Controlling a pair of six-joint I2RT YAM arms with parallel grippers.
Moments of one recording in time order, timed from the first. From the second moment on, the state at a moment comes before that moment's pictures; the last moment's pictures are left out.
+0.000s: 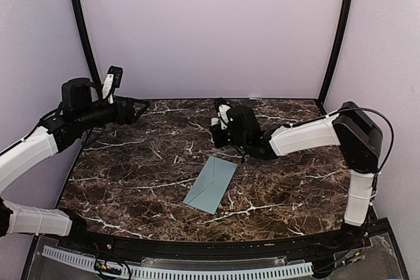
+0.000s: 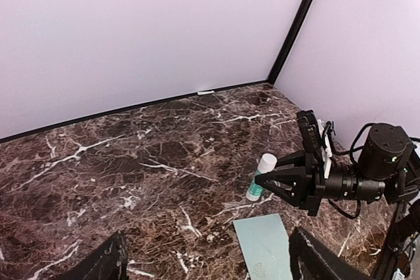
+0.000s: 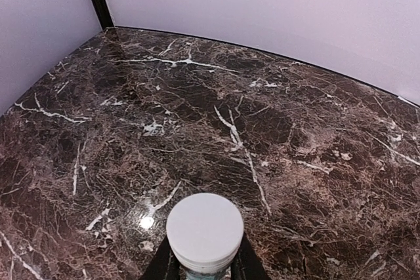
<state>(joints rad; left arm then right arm) -0.37 1.08 0.89 -0.08 0.35 -0.20 0.88 1.92 1.21 0.30 0.24 0.21</state>
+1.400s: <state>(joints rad) -0.28 1.10 0.85 -0.06 0.39 -0.21 0.88 2.17 1.23 0.50 0.37 0.13</state>
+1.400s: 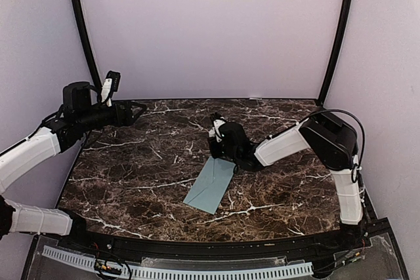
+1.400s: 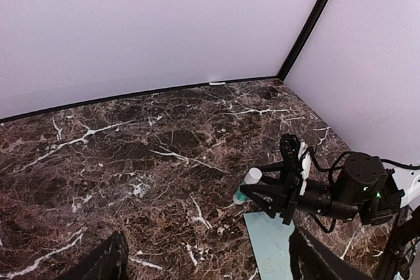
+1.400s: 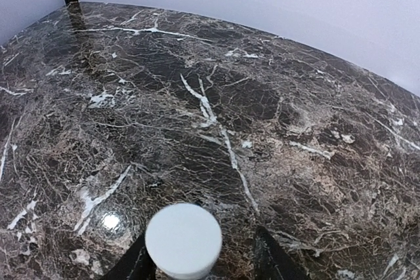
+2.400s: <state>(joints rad) -0.28 1.16 0.84 0.07 0.32 -0.33 0.83 1.79 1.14 0.40 0.25 0.17</state>
